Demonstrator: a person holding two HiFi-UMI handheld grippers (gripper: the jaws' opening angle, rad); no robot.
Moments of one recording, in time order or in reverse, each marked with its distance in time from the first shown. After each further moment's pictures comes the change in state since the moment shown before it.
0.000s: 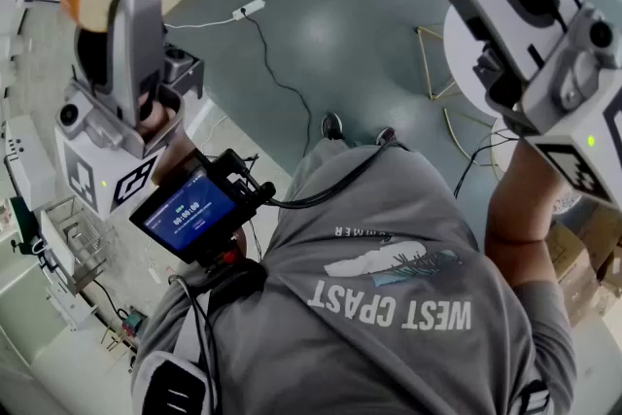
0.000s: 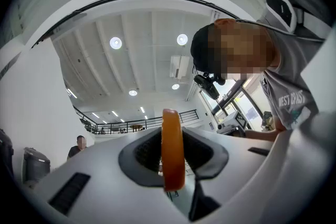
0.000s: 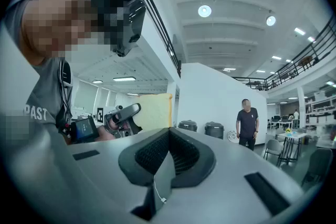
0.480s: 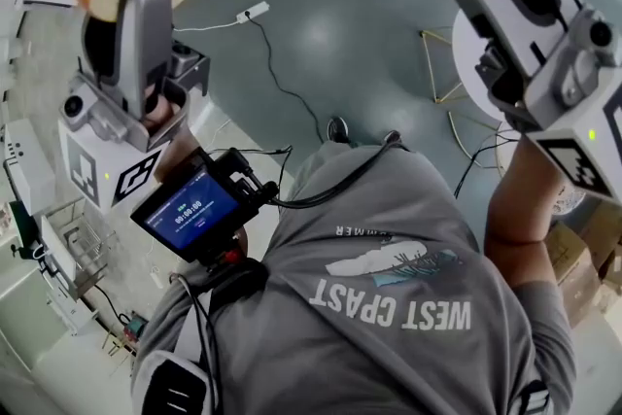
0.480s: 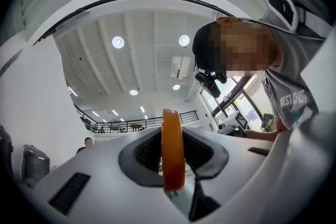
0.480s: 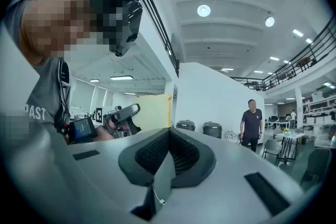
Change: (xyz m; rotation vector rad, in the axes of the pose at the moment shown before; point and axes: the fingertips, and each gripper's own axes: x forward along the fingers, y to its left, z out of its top) left arm -0.008 -0.002 -0.010 -0.048 -0.008 -0.015; right arm -0.003 0.002 -0.006 -0.005 -0.005 -0.033
